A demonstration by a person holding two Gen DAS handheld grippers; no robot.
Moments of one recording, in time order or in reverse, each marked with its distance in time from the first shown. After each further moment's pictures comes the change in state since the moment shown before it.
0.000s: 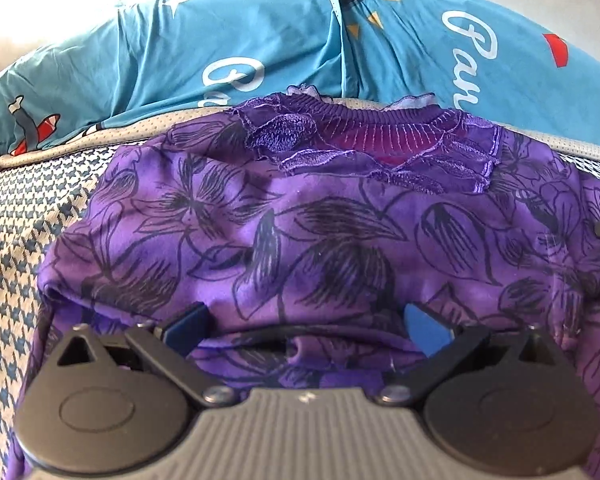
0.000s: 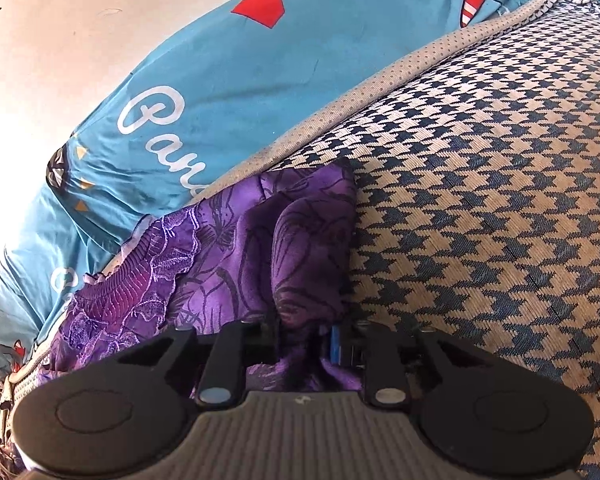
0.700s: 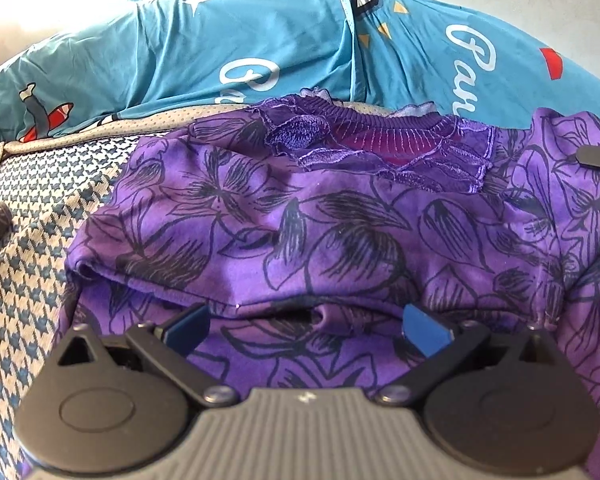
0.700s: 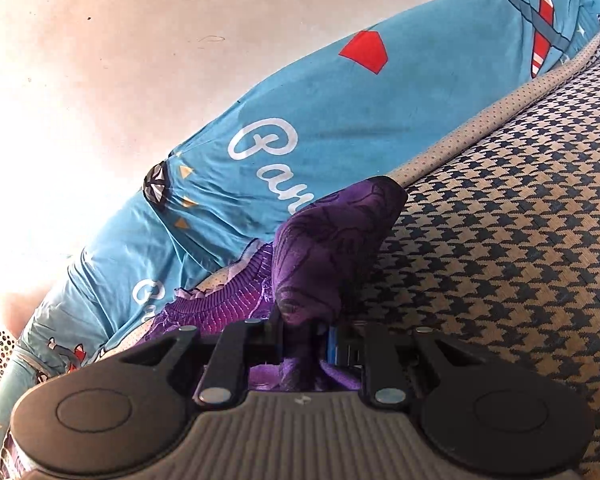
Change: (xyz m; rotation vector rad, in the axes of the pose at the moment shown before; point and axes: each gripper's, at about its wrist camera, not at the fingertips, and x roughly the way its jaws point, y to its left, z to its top) left arm -0.027 0.020 -0.007 -0.040 0.001 -0.036; right arm -0.036 0.061 -0.005 -0.063 -0.099 0.172
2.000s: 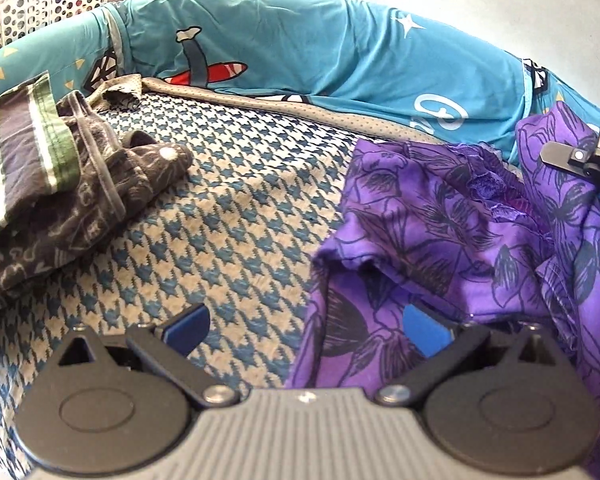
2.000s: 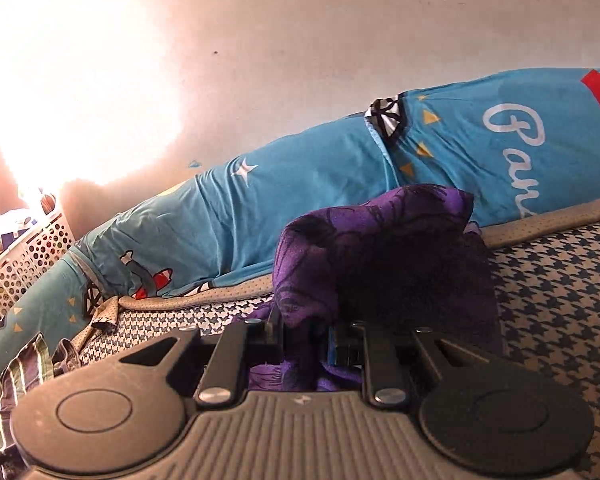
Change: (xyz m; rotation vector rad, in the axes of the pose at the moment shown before) left arm -0.054 0.162 -0.011 -0.272 0.023 0.134; right arm 0.051 0.193 -0.087 -0.352 0.018 0.196
